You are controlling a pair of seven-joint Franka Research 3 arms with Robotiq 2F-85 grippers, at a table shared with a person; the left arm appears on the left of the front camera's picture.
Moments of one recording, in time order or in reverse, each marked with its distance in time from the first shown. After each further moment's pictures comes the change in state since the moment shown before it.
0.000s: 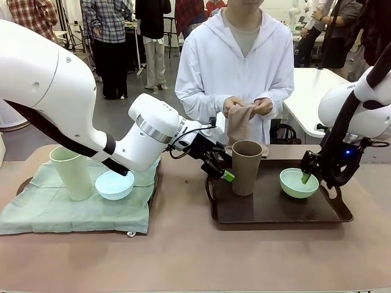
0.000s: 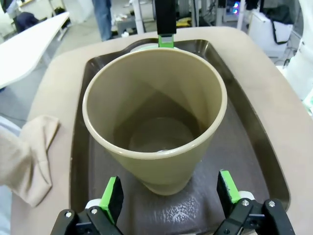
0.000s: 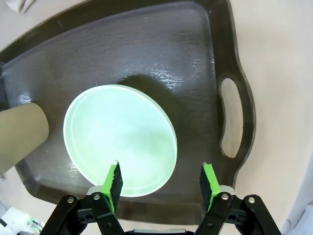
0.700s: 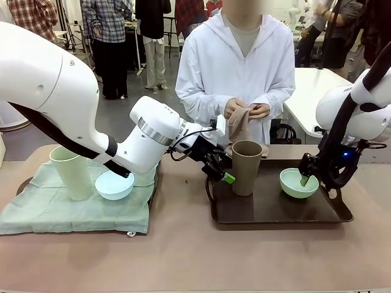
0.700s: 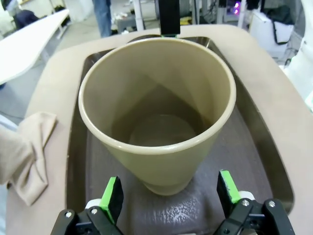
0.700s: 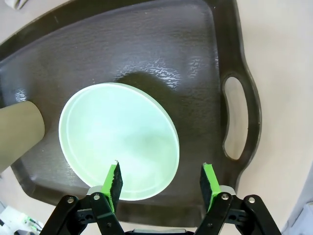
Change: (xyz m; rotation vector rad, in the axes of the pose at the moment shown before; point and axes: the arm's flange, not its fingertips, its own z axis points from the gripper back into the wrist) left arm -0.007 0.002 -0.008 -0.005 -0.001 0.011; right arm 0.000 0.003 -0.010 -0.012 0.024 0.011
